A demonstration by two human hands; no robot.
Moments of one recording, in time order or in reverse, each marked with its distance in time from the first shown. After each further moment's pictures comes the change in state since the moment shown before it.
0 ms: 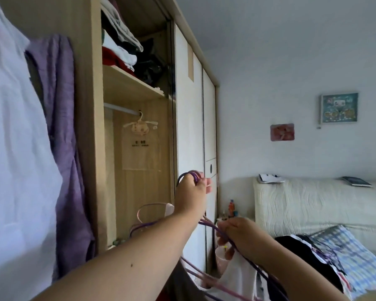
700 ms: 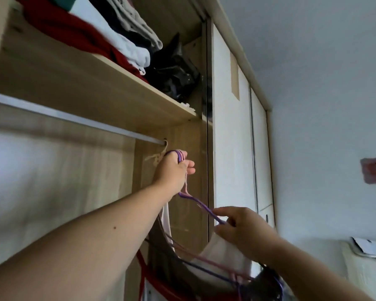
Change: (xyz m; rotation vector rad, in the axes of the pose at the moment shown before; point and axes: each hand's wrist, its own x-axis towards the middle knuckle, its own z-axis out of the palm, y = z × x) left_hand 0.445 -0.079 -0.045 0.266 0.210 0.264; right_hand 0.442 -0.054 -0.010 -0.209 -0.024 -0.544
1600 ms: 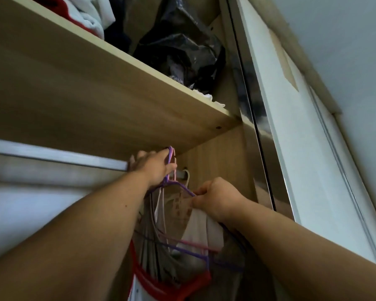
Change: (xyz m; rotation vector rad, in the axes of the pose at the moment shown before) left_hand 0.350 -0.135 -0.050 1.392 0.157 0.163; right_hand 0.407 0.031 0.048 0.126 -0.028 -0.150
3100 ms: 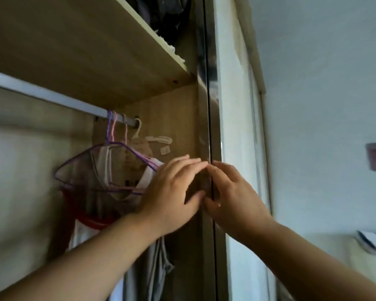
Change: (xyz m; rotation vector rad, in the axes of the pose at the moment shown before) left_hand -0.223 0.095 0.022 -0.725 0.208 0.651; right_hand -0.179 0.059 0.001 -0.637 0.460 -0.214
